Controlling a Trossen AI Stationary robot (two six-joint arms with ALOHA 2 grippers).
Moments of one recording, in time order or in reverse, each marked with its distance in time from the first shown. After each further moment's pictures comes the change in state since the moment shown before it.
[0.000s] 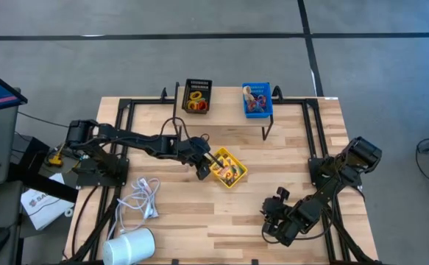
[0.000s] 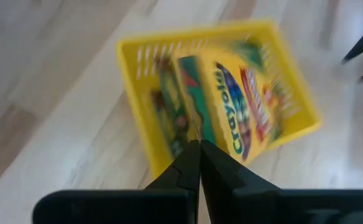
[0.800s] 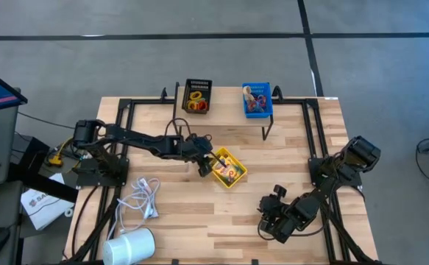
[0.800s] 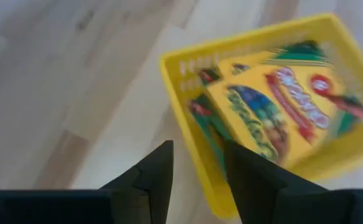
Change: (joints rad) left arm 0.012 0.072 -0.001 0.055 -0.133 0.153; right arm -0.045 0.000 0.000 0.027 -0.008 -0.079
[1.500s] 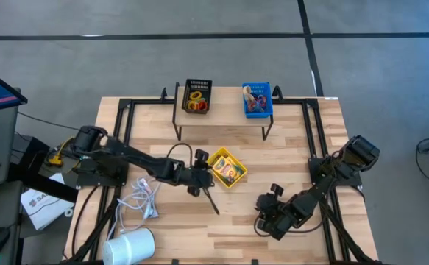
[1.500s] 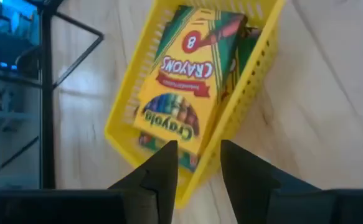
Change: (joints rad) left arm -0.283 0.028 0.021 -0.026 -0.333 0.723; right arm -0.047 0.000 0.000 0.048 -0.026 -0.052
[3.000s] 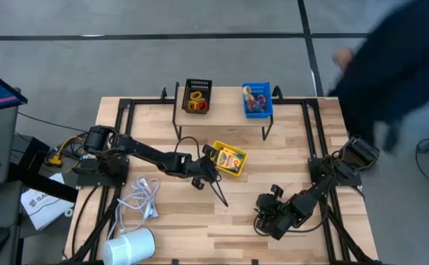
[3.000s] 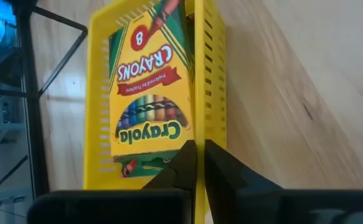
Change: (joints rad) left arm 0.115 0.111 0.031 0.085 0.082 0.171; right arm -0.004 0.000 0.000 0.019 -0.019 0.064
